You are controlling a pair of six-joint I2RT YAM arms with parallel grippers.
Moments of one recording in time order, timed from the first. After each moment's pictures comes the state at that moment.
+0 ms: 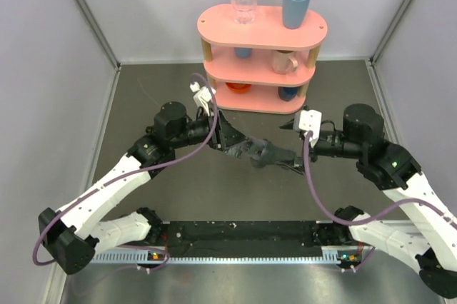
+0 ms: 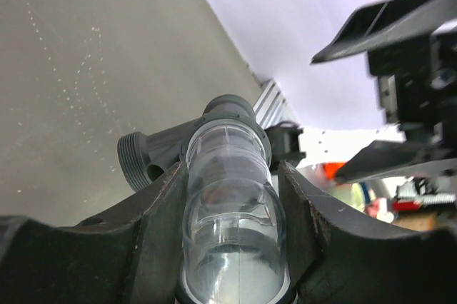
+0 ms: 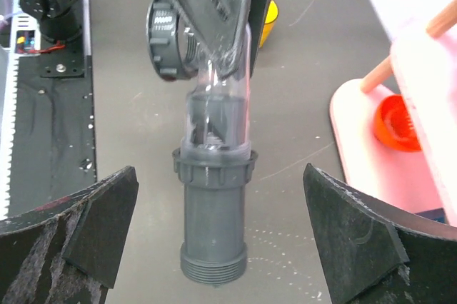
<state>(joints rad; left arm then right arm) -0.68 1.05 0.94 -0.11 0.53 -0.72 0.64 0.84 1.15 -0.67 -0.62 -0.46</state>
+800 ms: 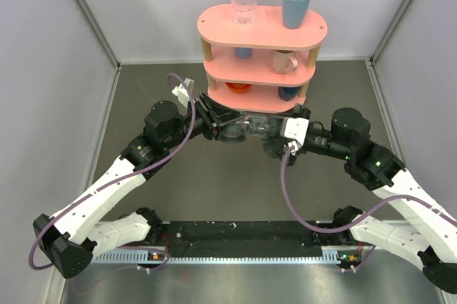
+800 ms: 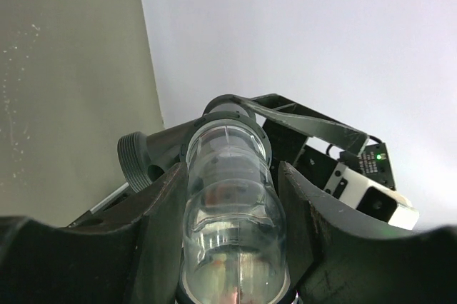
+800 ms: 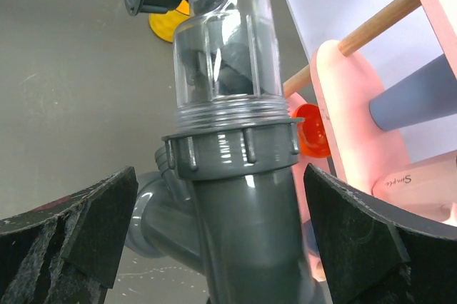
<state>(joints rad) -0.68 1.00 0.99 -0.08 0.30 -1.32 0.71 0.82 1.01 -0.43 -0.41 -0.66</state>
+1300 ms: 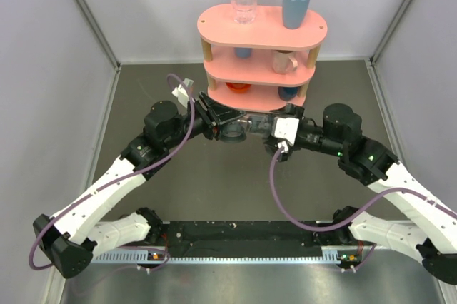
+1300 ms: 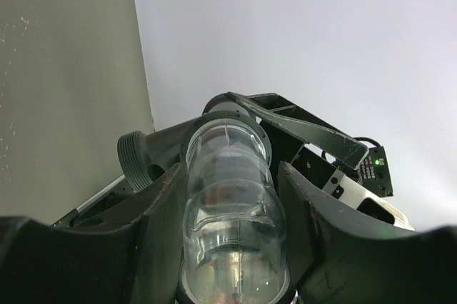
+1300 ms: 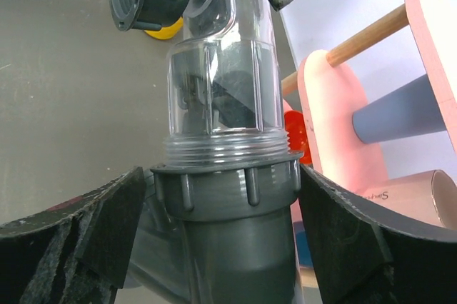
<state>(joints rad) -0.68 1.00 0.99 -0.06 0.30 -1.38 0.77 0.90 1.06 -0.43 -0.34 -0.75</state>
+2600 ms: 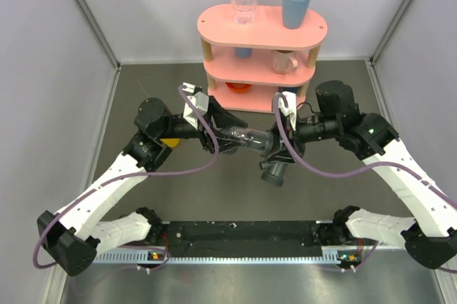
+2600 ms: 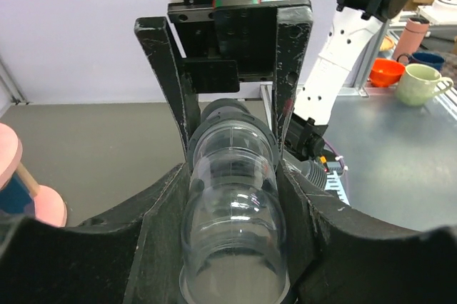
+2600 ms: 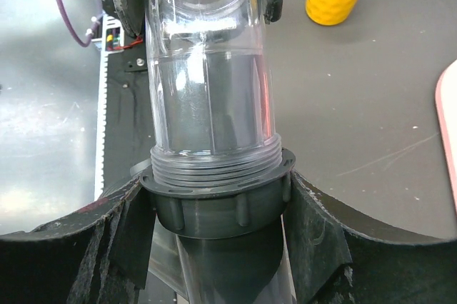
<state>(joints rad) -0.64 1.04 0.97 0.31 0.98 -0.22 0.66 1.09 1.35 -0.83 -0.75 -0.38</state>
